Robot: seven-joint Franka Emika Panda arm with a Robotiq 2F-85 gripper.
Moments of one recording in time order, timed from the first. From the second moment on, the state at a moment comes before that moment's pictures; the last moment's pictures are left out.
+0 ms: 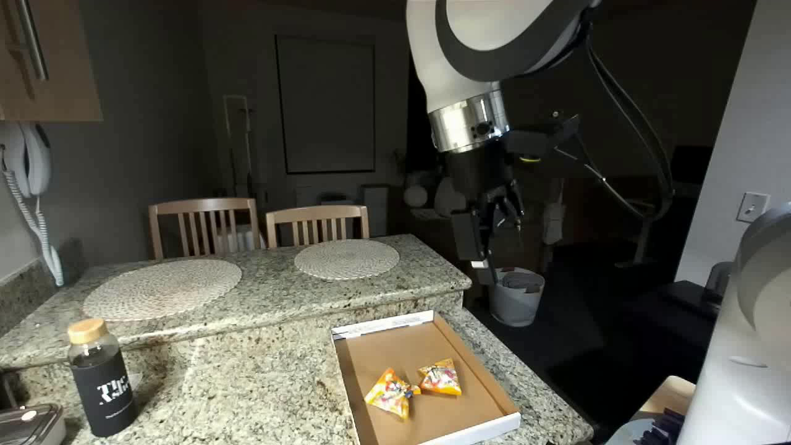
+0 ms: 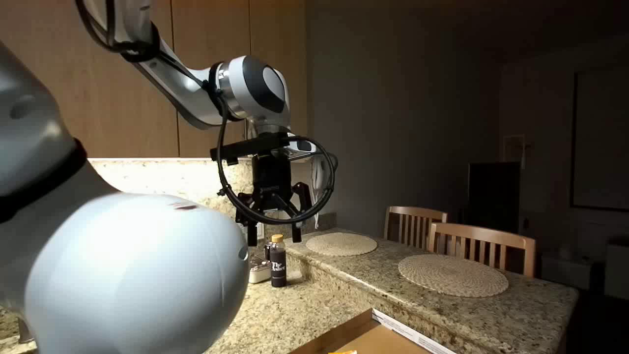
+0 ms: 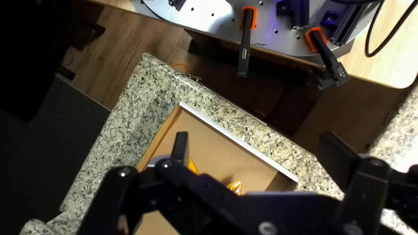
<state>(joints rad) 0.15 -0.68 0.23 -2.67 -0.02 1.73 0.07</state>
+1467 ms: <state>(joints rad) 0.09 -0.55 0.17 -2.76 0.12 2.14 0.32</state>
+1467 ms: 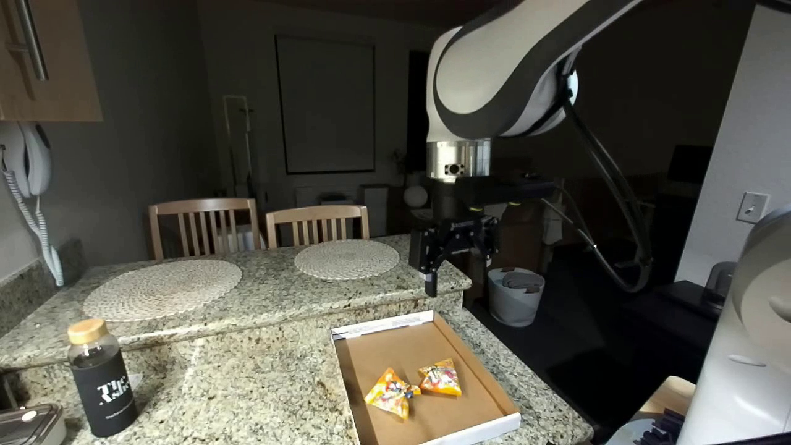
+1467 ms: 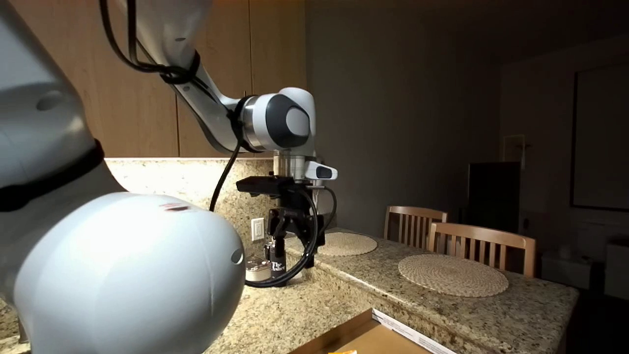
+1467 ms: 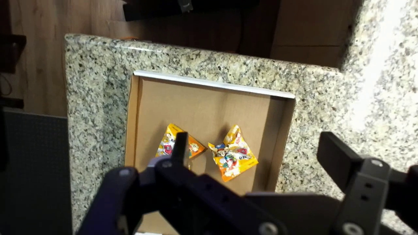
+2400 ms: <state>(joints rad) 0.09 -0.25 0.13 -2.69 0.25 2.48 0.33</state>
